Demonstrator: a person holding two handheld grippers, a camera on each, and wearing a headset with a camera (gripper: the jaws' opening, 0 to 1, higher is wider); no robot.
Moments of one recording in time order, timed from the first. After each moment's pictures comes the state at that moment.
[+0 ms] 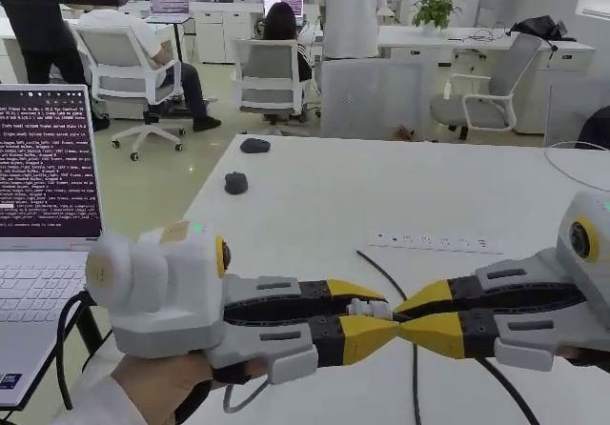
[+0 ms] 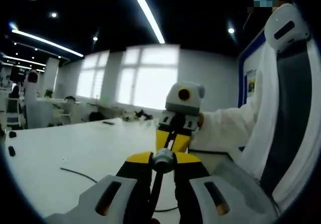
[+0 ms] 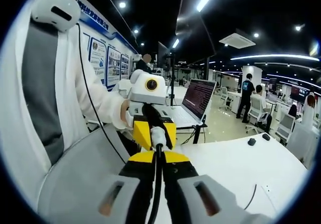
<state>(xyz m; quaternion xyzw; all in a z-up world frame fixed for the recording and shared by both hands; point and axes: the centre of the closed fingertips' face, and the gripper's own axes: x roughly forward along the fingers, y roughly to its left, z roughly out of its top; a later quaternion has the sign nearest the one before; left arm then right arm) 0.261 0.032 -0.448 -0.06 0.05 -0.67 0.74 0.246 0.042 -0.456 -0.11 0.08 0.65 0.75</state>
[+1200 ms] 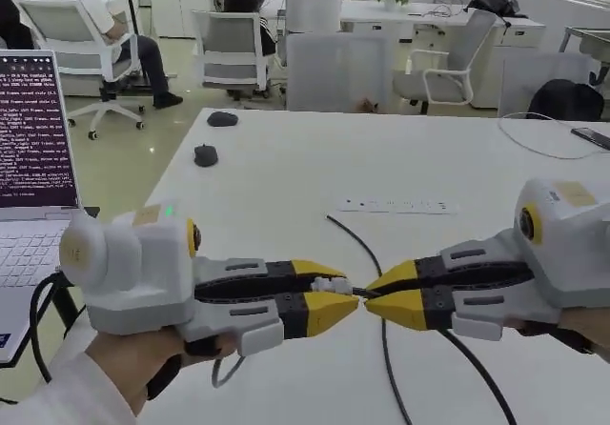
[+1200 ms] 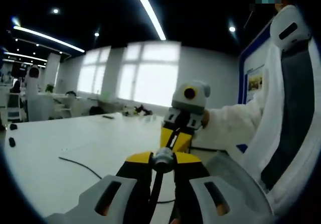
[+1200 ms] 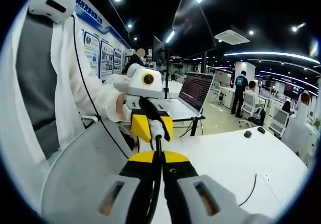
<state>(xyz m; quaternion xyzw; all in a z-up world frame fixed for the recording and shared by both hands) 0.234 0.046 -0.468 -0.05 0.07 -0.66 0.75 0.223 0.039 -0.481 -0.12 0.09 0.61 0.77</state>
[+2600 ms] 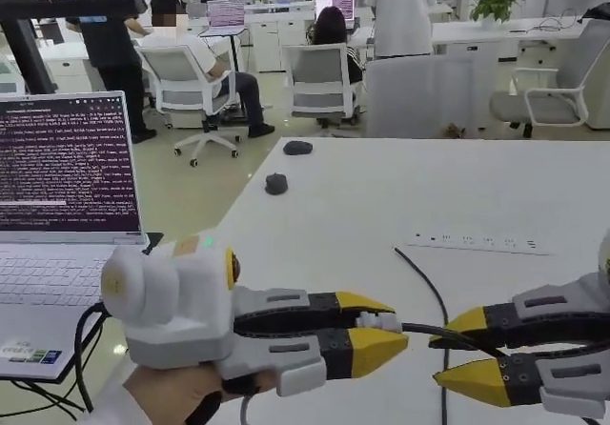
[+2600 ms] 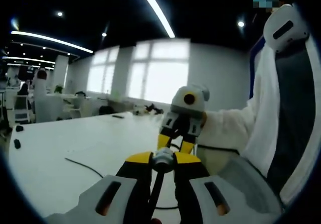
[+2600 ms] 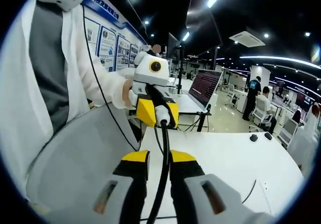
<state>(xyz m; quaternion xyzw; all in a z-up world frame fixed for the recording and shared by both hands) 0.259 0.014 -0.474 -0.04 0.07 -0.62 0.78 0.243 0.009 -0.502 -0.16 0.08 0.67 0.72</state>
